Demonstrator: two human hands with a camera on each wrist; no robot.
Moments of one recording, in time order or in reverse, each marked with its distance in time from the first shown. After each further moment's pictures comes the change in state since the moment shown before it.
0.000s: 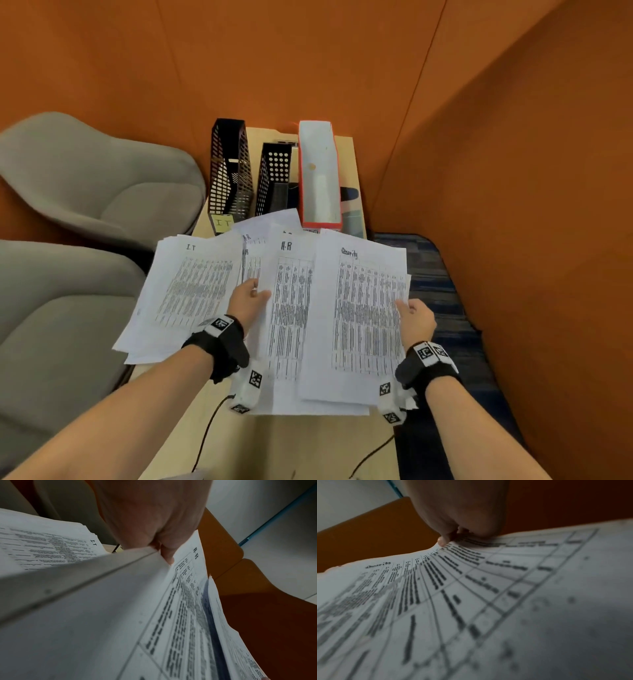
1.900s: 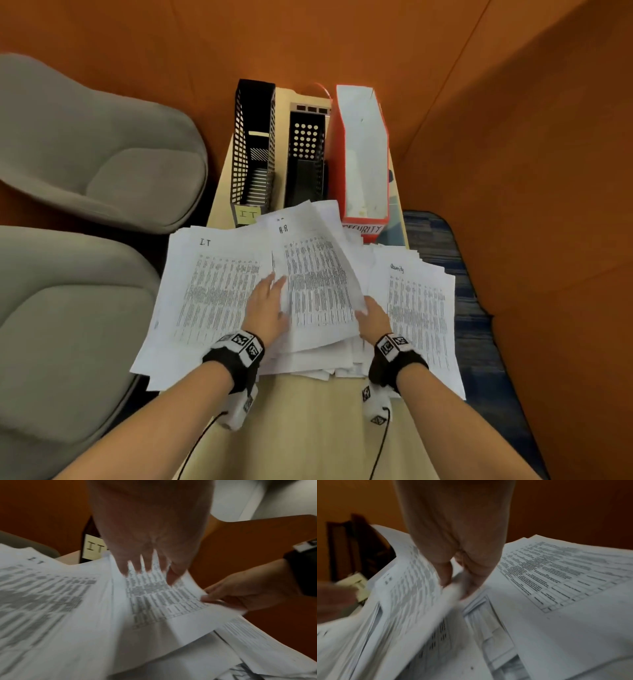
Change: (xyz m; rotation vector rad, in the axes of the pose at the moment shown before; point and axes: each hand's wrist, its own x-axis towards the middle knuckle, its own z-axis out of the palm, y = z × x) left_hand 0.099 -0.063 -0.053 0.674 -0.160 0.266; right_hand -0.007 -0.040 0.198 -0.330 -0.524 0.038
